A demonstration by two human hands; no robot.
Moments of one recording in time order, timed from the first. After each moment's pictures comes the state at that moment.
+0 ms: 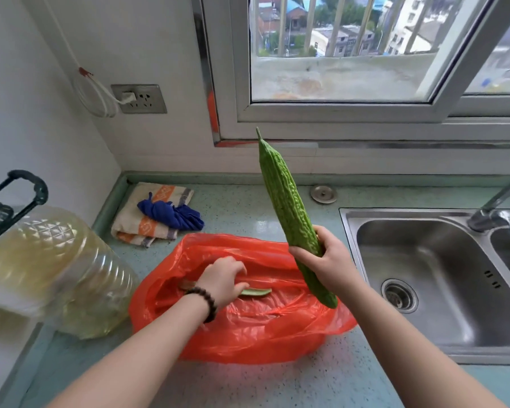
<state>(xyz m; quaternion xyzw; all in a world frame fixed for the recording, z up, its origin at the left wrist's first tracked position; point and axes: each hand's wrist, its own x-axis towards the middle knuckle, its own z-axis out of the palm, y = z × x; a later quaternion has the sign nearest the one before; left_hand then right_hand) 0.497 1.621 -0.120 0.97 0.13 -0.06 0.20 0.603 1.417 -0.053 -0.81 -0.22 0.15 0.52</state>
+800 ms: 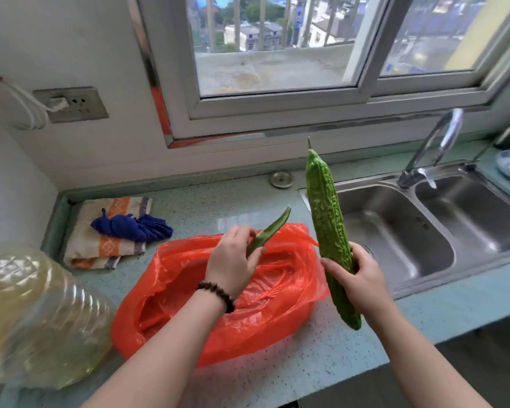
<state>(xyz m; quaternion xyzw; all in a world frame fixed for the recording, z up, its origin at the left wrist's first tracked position) 0.504 1.585 -0.068 0.94 0.03 0.16 0.31 0.518 1.352 -0.051 -0.83 -0.02 0.05 0.56</state>
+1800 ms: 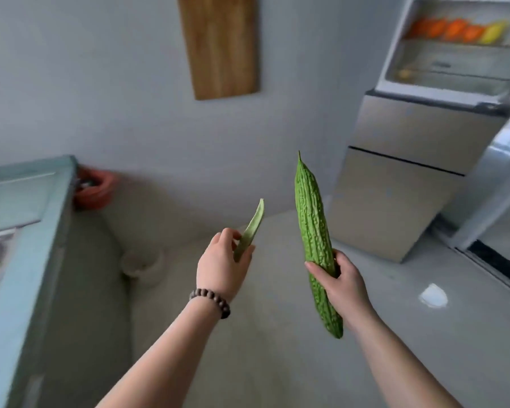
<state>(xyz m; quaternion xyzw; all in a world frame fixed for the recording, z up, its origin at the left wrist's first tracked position) 0.221 0.948 -0.022 0.70 -0.60 -0.11 0.38 0.008 0.953 -0.037 -0.54 0.62 -0.42 0.38</state>
